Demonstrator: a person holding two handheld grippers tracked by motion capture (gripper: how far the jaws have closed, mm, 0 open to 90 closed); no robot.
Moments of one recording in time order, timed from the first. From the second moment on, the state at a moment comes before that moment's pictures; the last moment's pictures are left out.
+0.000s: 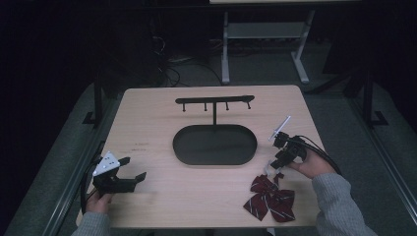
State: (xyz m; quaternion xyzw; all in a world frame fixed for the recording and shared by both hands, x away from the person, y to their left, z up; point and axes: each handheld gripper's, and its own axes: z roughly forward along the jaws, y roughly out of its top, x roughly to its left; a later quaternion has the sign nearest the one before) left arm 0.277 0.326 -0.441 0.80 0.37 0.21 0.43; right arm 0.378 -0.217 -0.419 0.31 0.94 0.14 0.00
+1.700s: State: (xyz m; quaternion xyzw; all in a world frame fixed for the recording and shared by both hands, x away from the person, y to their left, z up) left arm 0.276 0.324 -0.440 0.80 0.37 0.21 0.43; right arm 0.367 -0.206 -0.415 0.28 0.95 0.13 0.01
